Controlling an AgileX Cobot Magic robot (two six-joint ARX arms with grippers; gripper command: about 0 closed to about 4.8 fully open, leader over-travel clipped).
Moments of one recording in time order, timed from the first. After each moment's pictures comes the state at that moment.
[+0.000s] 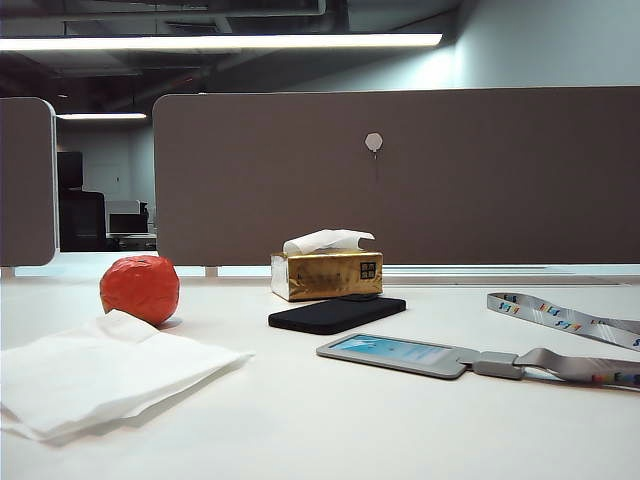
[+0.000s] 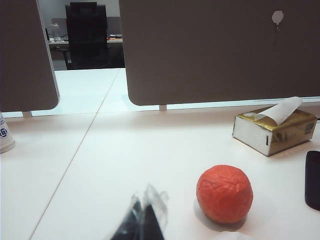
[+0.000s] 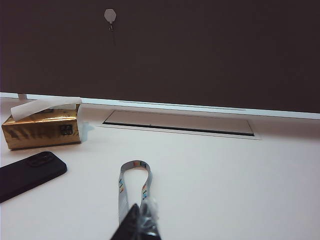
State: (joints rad) left arm 0.00 0.00 0.01 0.09 0.11 0.05; right arm 0.06 0.00 0.01 0.09 -0.05 -0.01
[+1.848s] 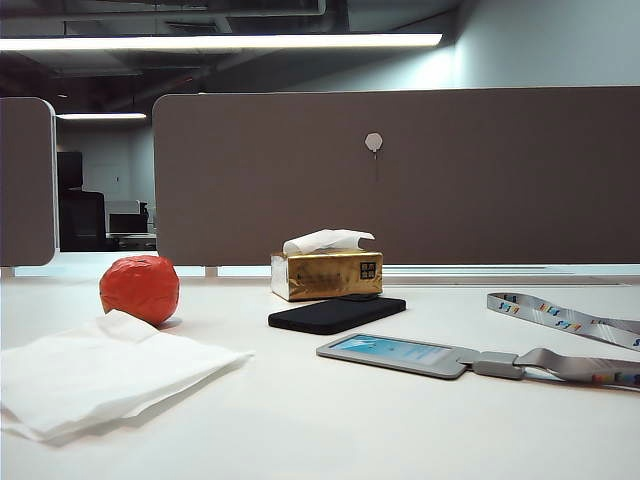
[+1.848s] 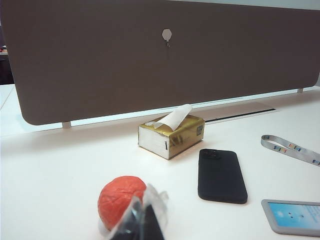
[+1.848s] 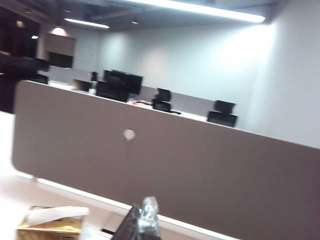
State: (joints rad) left arm 0.00 0.00 0.01 0.14 0.47 -0.02; right arm 0.06 0.24 0.56 0.02 -0.18 -0.16
